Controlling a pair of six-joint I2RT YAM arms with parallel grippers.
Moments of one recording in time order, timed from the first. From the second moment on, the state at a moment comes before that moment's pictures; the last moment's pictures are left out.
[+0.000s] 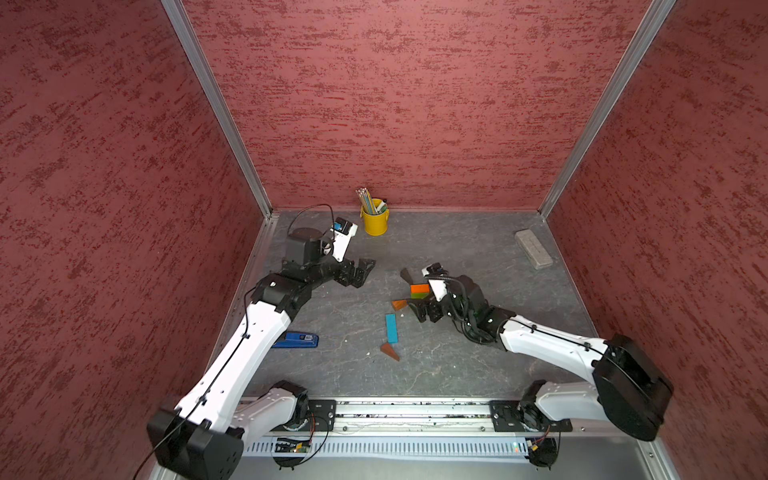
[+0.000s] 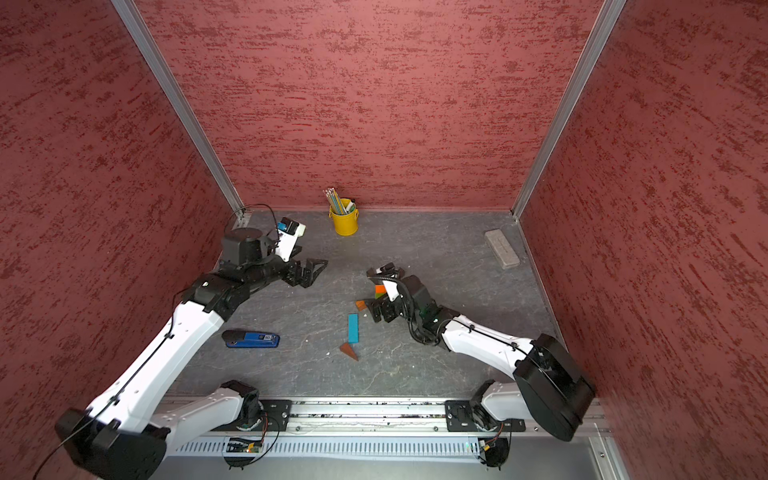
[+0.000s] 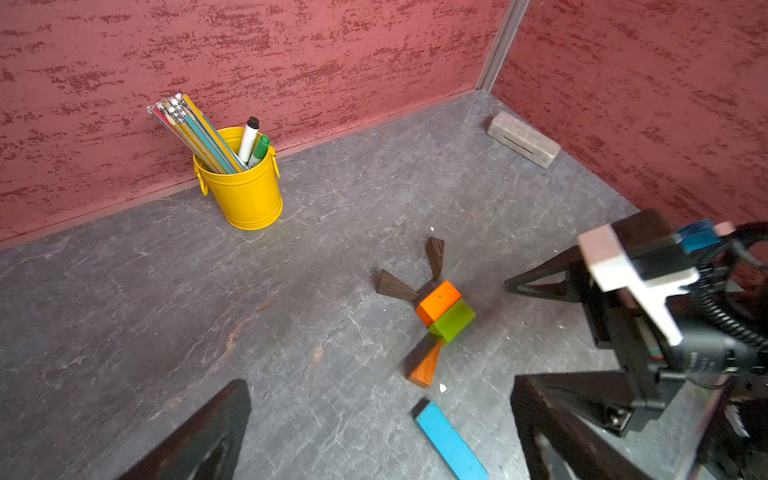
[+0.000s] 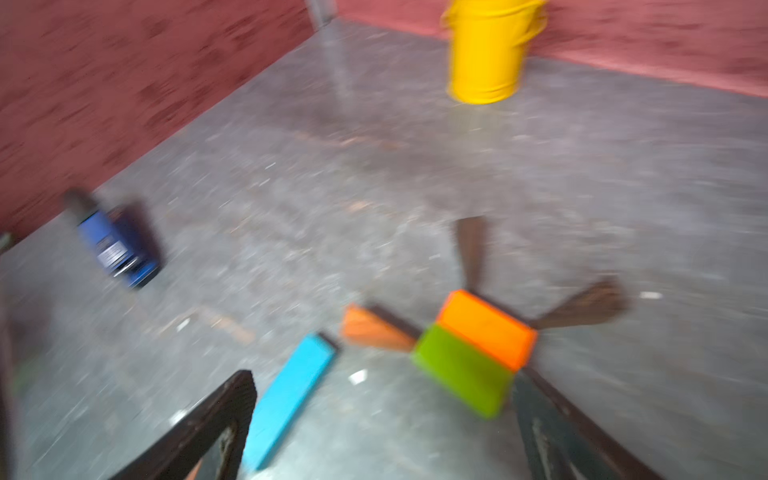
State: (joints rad) left arm -0.32 1.01 1.06 -0.55 0.33 0.04; right arm 0.80 1.31 0.63 0.20 -0.04 0.20
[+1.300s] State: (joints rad) left arm -0.31 0.58 0.98 -0.74 0.15 0.02; right arm 1.13 1.64 0.80 0.00 -0.04 0.06
